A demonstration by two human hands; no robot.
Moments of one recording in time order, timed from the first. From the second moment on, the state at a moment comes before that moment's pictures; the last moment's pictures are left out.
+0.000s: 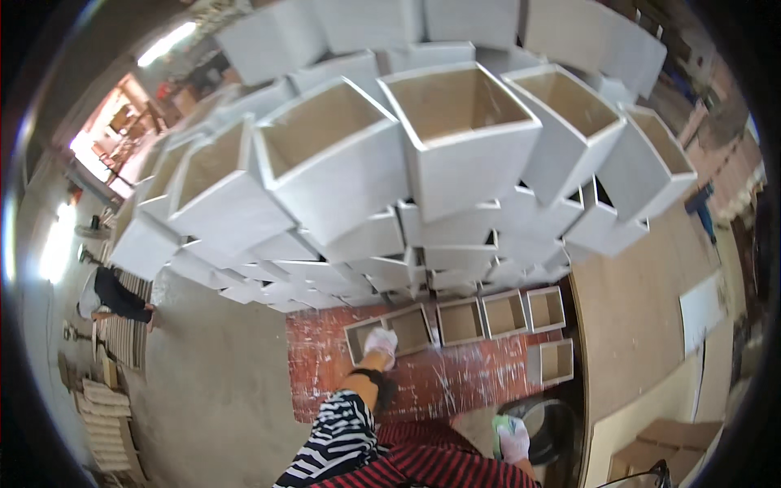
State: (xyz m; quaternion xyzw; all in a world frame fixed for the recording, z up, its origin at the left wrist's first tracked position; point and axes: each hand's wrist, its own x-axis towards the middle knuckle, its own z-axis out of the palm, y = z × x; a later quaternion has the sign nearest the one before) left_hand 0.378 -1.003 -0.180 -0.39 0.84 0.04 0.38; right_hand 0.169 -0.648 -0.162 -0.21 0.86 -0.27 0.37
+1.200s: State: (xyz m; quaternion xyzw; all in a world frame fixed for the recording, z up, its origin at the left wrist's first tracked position) left_hand 0.553 -1.329 0.414 -0.63 0.78 -0.02 -0.01; right_hand 0.281 -0.778 -0.100 -0.35 0.78 -0.31 0.41
